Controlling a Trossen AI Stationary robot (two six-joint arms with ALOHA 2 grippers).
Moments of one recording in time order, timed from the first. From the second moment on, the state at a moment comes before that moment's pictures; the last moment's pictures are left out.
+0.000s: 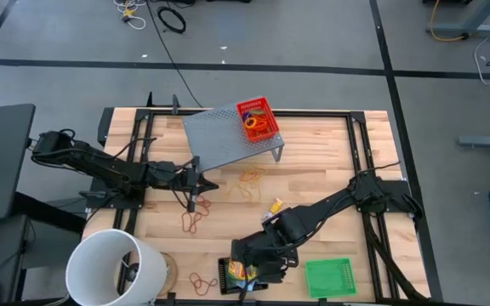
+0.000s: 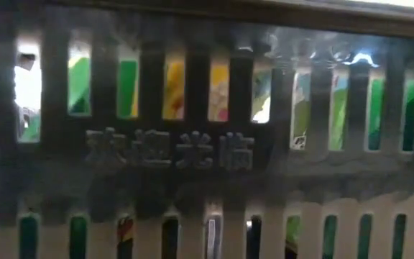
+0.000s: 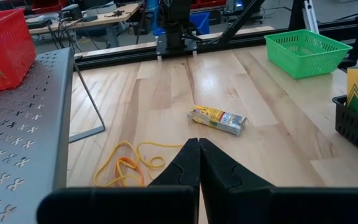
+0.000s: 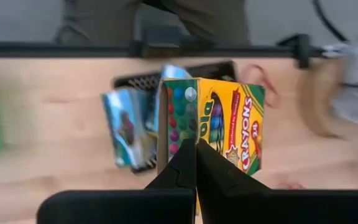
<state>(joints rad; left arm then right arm) -0.11 1.13 0.28 0.60 -0.13 0.12 0.49 2.18 2.25 -1.23 -0.20 -1.05</state>
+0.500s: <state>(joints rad) -0.11 1.13 0.28 0.60 -0.13 0.12 0.43 2.26 2.25 -1.26 -0.37 -1.08</state>
